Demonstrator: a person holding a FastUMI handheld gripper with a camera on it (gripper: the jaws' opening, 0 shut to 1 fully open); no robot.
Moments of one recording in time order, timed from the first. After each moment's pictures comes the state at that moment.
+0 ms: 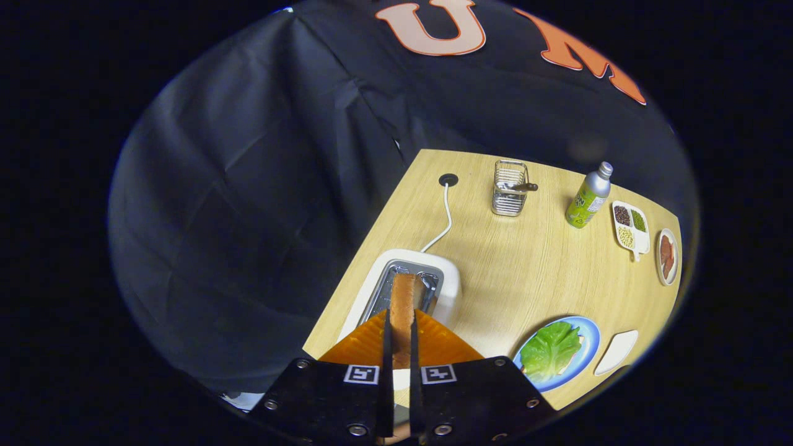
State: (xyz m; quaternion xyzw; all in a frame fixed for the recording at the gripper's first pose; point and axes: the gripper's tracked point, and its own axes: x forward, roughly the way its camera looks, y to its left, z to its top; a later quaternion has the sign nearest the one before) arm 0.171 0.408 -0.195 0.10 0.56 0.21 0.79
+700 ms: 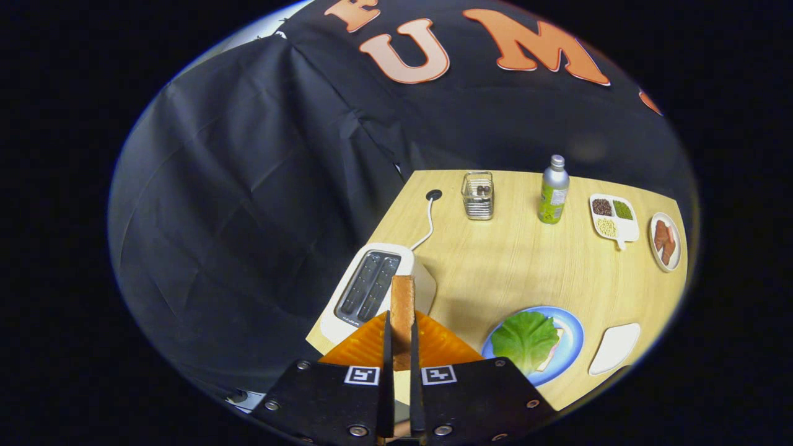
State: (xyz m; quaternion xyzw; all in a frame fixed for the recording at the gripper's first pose) arm 0.127 0.297 -0.191 0.15 0.52 0.22 0.81
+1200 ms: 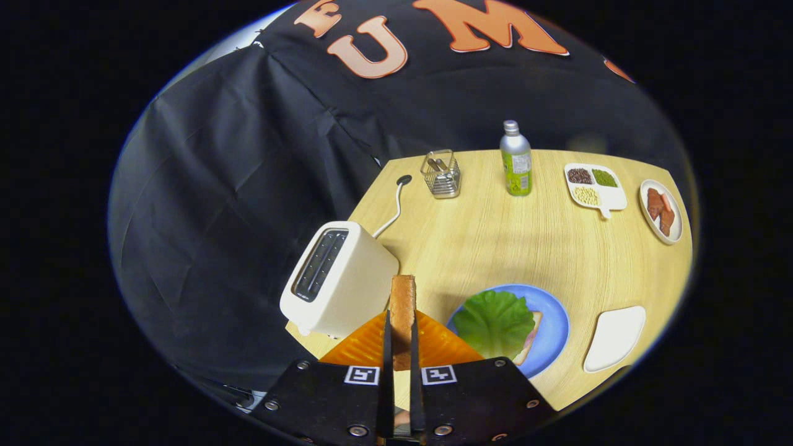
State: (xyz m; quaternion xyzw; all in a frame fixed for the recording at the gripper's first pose) arm 0.100 0.233 -0.257 0.17 0.53 0.21 0.80
